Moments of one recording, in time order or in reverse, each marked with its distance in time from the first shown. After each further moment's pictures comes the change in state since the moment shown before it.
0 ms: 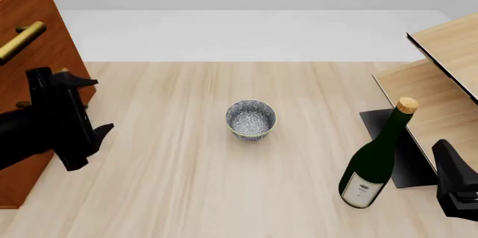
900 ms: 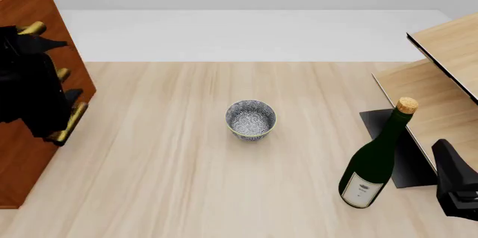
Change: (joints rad) left arm 0.127 -0.016 -0.122 0.004 0.241; right arm -0.001 0.008 0.000 -0.006 0.003
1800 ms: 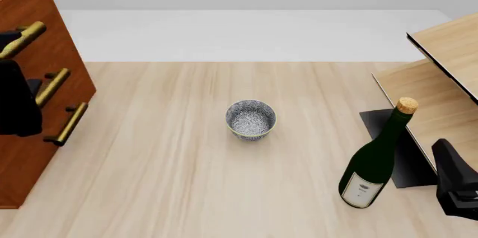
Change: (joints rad) left arm 0.169 -0.066 0.092 -0.200 0.152; right arm -0.002 0.008 0.001 -0.006 0.005
